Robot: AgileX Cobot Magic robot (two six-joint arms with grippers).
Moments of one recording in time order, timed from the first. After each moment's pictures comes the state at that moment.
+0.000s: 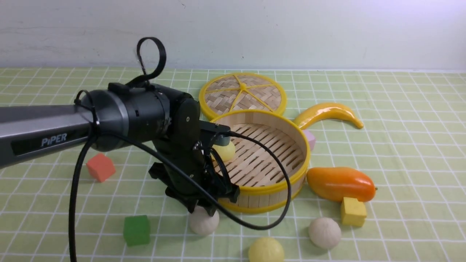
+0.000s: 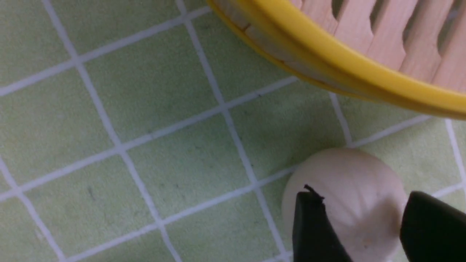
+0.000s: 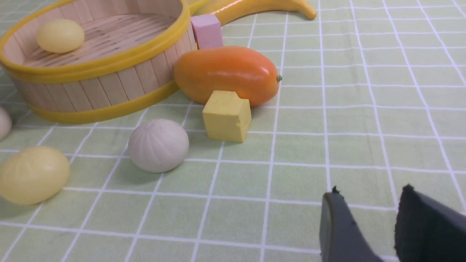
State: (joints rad) right arm 0.14 -0.01 0.02 0.06 0.39 0.05; left arm -0.55 1.91 -1.34 -0.06 0.81 -0.13
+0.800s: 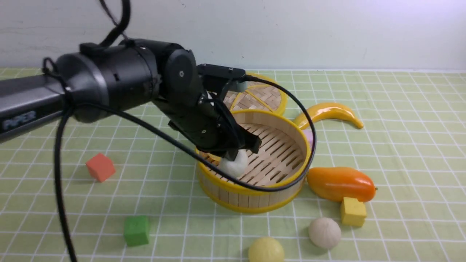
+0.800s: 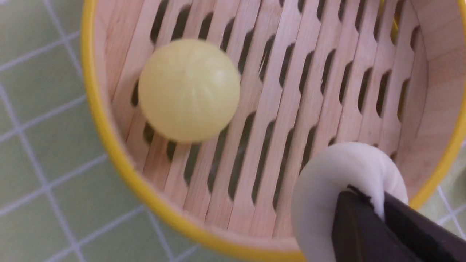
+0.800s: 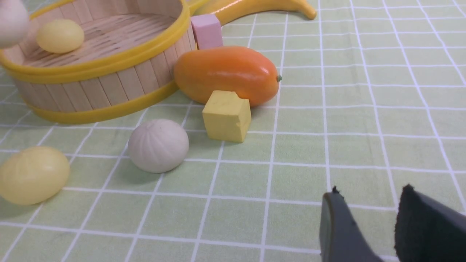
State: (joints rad) right arm 0.14 -0.01 0.02 0.06 0.39 0.05; left arm -0.56 1.87 -1.51 -0.16 0.72 0.02
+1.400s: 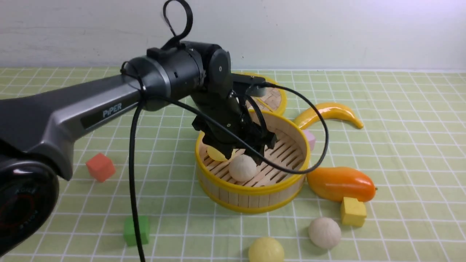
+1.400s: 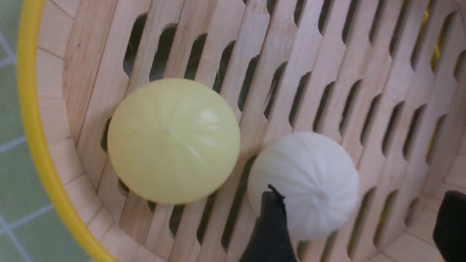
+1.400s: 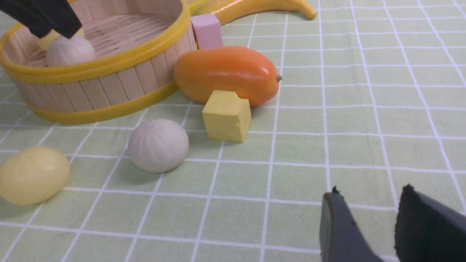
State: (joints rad) right arm 0.14 -0.01 0.02 0.06 0.39 0.05; left arm -0.55 2.09 -1.84 -0.16 0.95 -0.03
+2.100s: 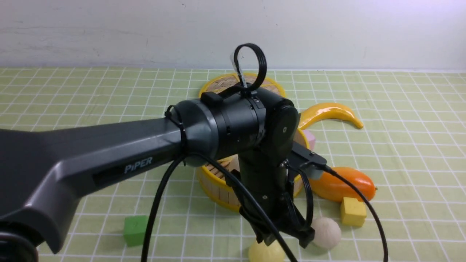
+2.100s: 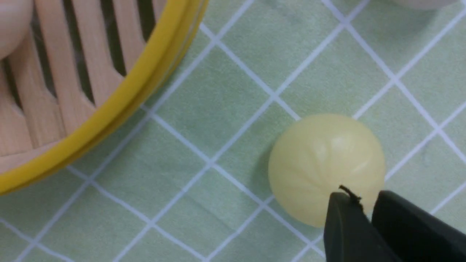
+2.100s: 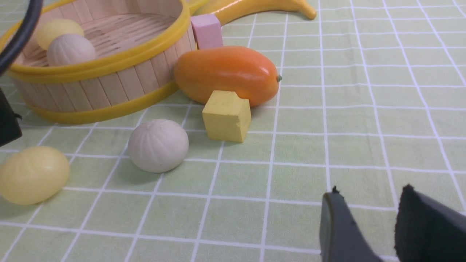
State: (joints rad) right arm 0.14 -0.01 0.02 0.06 0.39 0.05; left arm -0.82 2.00 -1.62 -0.08 1.08 0.03
